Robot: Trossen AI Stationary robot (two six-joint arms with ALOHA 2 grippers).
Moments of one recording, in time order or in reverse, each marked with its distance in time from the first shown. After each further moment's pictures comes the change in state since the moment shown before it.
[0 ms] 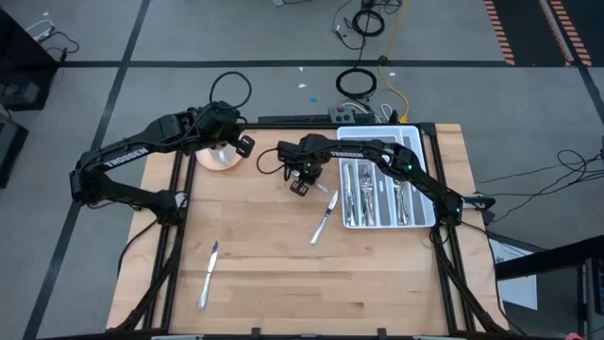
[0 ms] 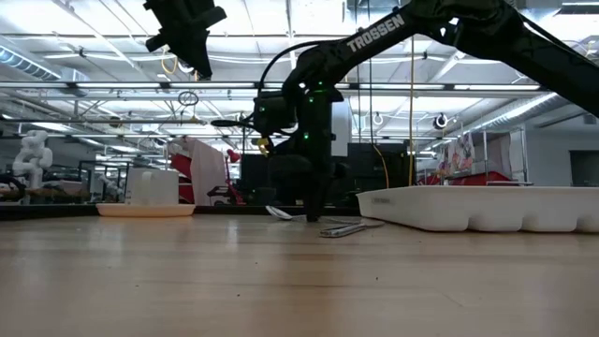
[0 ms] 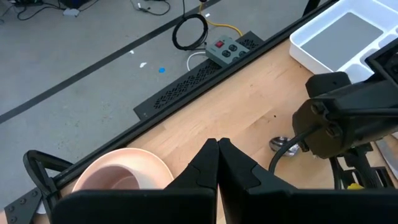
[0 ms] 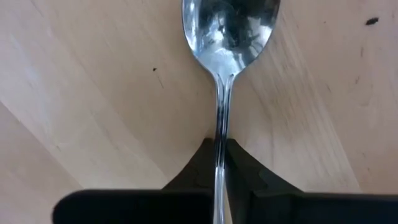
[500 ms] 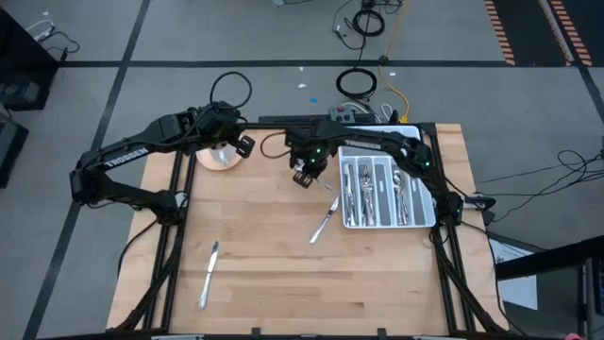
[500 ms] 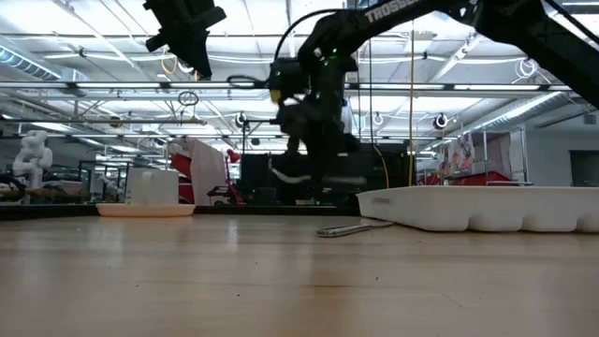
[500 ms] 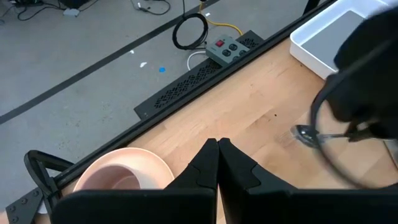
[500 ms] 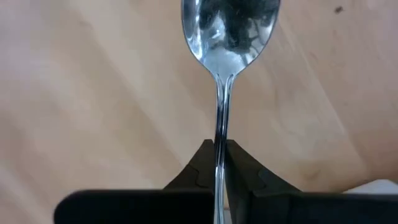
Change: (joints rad) left arm 0.000 0.000 0.000 -0.002 0.000 0.004; right arm -0.033 -0.177 -0.008 -0.049 -0.161 0.025
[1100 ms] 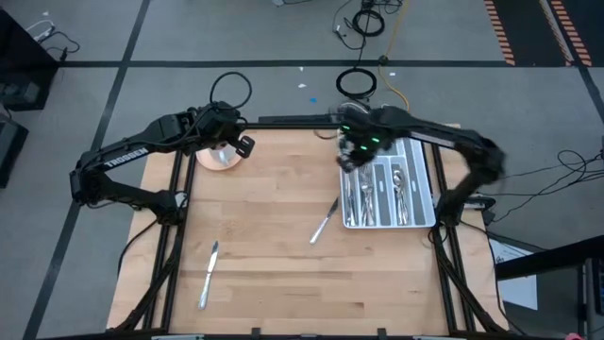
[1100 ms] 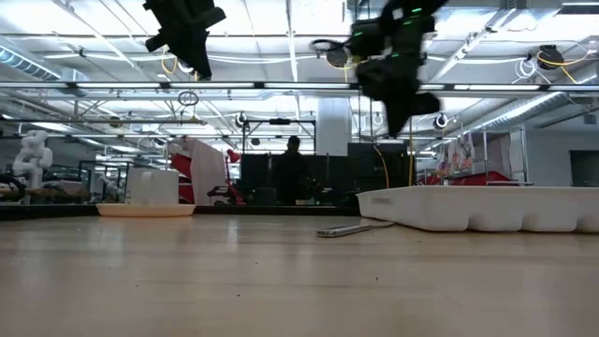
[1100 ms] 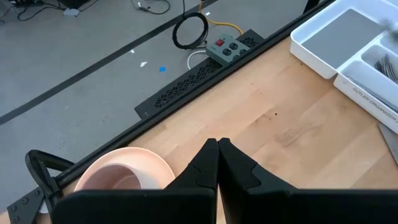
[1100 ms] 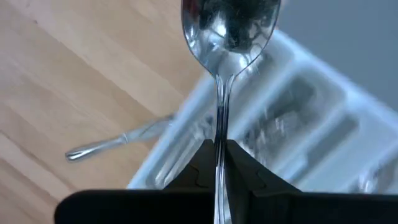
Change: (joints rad) left arm 0.000 0.000 0.000 -0.003 0.000 0.003; right arm -0.134 -0.568 -0.520 0.025 0.034 0.200
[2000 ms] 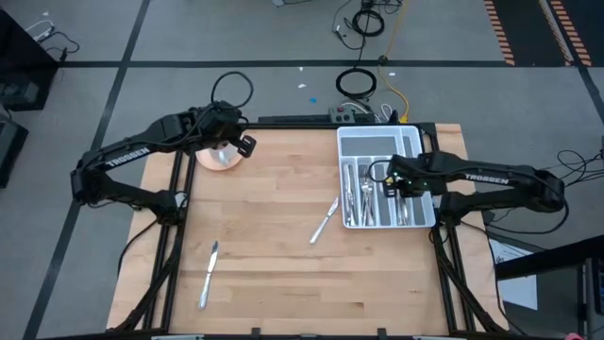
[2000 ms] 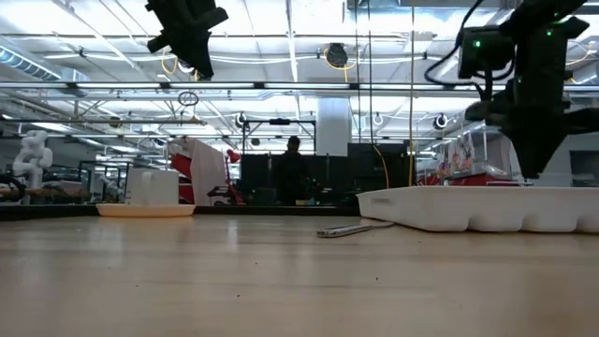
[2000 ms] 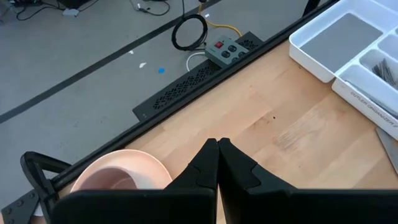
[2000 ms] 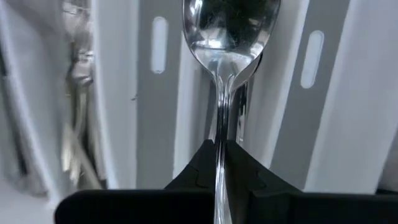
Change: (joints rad) left arm 0.000 0.007 0.000 0.017 0.000 -0.008; right arm 0.109 -0.661 -0.805 0.072 0.175 0.643
